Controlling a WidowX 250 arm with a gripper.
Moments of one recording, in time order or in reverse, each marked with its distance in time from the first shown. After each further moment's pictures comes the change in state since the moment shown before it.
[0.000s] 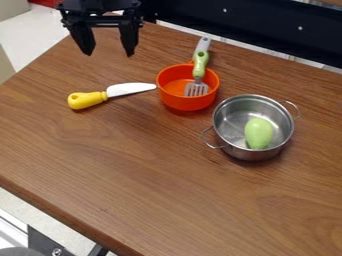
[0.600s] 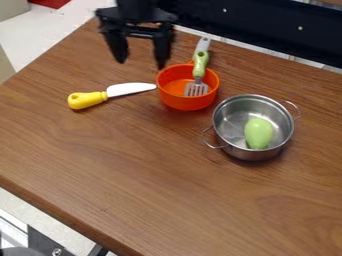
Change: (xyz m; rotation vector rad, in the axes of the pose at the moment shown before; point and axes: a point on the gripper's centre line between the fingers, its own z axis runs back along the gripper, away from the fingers) arm -0.007 -0.046 -0.013 -0.019 0.080 -0.187
